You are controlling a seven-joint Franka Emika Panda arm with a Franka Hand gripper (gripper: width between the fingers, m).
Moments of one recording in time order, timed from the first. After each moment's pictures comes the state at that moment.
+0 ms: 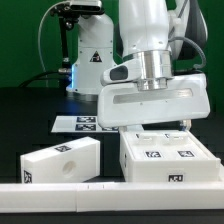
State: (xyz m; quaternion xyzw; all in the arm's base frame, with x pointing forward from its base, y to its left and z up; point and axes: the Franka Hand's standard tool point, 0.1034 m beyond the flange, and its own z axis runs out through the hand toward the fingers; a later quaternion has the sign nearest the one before) arm 0.517 0.078 0.016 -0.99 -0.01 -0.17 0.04
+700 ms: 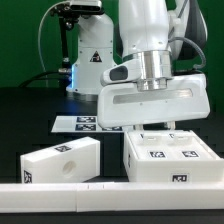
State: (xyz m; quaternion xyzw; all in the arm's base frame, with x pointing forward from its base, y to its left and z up) arm 0.517 0.078 0.016 -0.99 -0.01 -0.17 0.04
